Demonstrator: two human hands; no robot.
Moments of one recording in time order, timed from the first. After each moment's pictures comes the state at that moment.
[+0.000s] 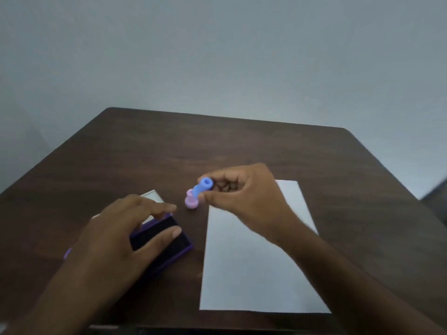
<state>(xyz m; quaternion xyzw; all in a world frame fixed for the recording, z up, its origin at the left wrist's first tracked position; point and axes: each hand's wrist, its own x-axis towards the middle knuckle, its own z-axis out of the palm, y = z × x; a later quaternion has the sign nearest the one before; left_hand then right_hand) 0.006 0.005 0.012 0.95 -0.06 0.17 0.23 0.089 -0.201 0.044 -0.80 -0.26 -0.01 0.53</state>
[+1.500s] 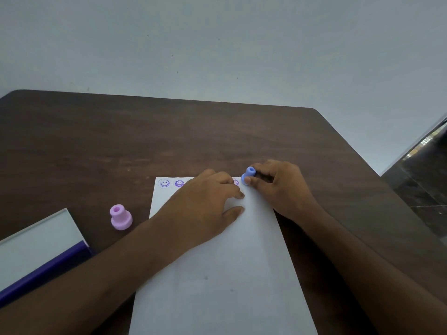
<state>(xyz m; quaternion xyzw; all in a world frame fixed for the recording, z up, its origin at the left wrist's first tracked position) 0.176 -0.148 -0.041 0.93 -0.28 0.07 0.22 0.206 -0.343 -0.031 -0.94 -0.15 -0.12 0.28</state>
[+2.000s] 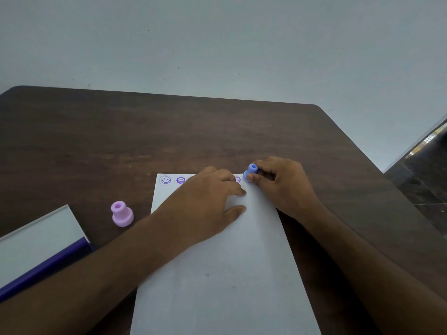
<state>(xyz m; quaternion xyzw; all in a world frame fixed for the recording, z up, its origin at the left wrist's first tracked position) 0.176 -0.147 -0.043 0.93 -0.29 0.08 0.22 0.206 -0.340 -0.032 -0.95 -0.13 -0.11 0.28</state>
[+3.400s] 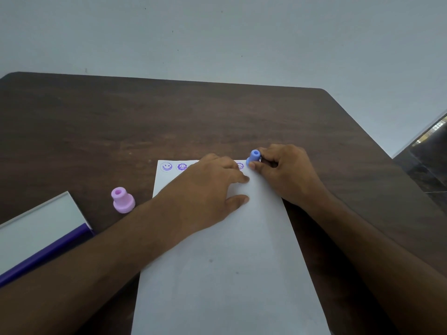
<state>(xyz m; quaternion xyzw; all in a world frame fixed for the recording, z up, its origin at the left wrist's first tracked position) 0.175 -0.146 -0.044 0.94 -0.29 0.05 0.19 0.208 -0.342 -0.038 -0.95 -0.15 -0.13 0.24</state>
